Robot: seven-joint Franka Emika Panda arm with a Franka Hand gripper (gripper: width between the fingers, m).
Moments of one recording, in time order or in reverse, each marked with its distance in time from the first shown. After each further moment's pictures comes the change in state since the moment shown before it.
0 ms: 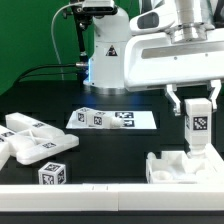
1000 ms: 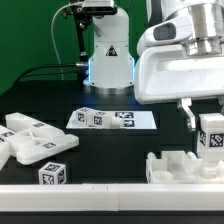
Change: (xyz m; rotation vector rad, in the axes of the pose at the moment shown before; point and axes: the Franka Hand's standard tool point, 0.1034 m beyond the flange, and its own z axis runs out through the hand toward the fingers) arm 0.000 -0.016 0.030 0.014 -0.061 -0.119
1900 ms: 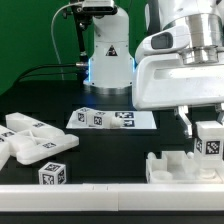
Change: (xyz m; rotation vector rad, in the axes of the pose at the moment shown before) arm -0.006 0.004 0.007 -0.009 0.016 0.000
